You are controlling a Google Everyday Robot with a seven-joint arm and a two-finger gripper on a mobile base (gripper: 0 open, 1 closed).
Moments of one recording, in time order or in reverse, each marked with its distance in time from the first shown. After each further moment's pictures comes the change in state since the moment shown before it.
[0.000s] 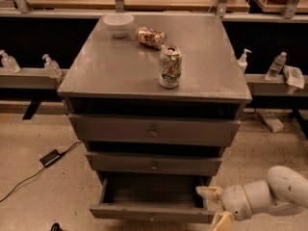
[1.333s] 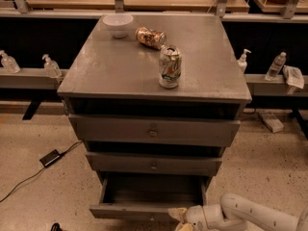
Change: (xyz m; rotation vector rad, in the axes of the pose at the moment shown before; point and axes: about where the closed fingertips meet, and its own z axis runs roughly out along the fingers) arm 0.118 -0.088 0.158 -0.082 -0.121 0.265
